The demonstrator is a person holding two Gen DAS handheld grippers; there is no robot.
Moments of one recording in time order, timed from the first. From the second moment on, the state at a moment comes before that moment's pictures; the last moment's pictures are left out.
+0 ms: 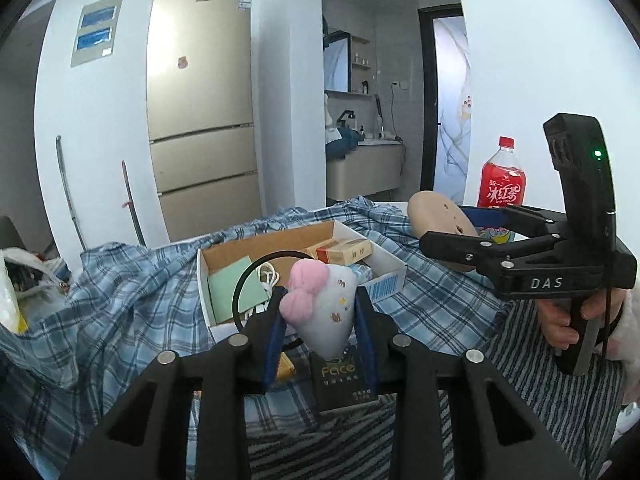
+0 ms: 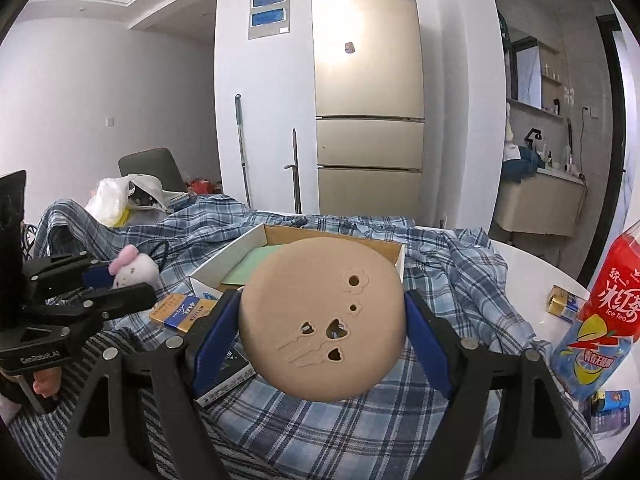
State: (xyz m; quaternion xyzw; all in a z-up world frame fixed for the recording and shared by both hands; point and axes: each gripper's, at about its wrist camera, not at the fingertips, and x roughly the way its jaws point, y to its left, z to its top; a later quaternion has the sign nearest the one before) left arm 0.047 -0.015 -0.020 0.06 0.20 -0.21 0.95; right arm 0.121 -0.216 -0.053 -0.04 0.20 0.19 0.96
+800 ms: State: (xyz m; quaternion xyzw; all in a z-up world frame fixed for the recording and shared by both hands) left arm 0.088 -0.046 0.106 0.00 0.01 -0.11 0.99; right arm 0.156 -0.214 0.065 0.02 0.06 0.11 0.99
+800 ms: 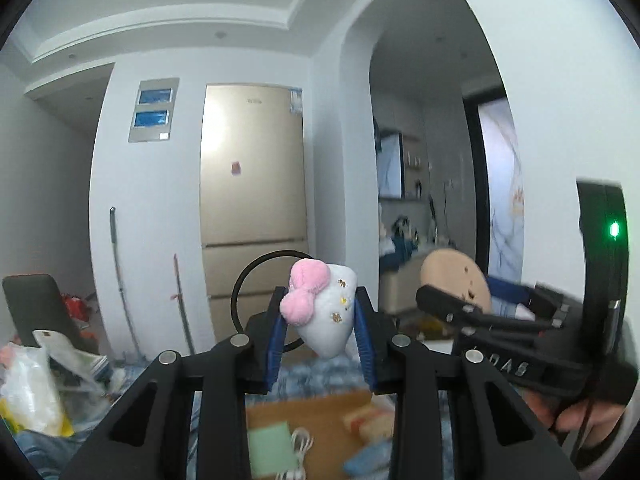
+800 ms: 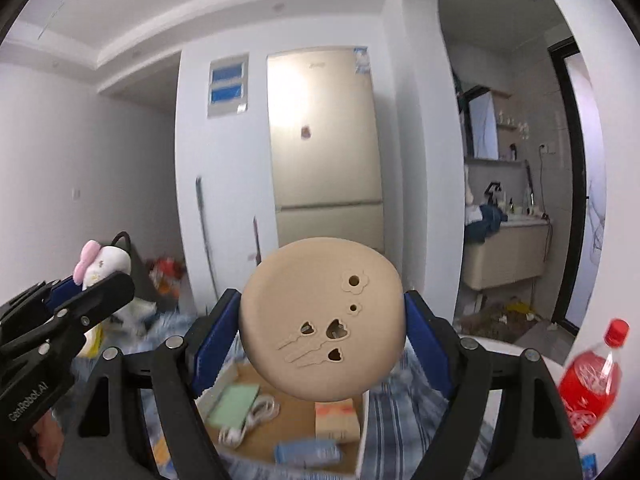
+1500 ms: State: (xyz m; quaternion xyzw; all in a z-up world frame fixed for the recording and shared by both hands) left arm 0.159 -0.024 -0.010 -0.01 0.09 -0.10 0.99; right arm 0.215 -0.207 -0.038 0.00 0.09 0.09 0.99
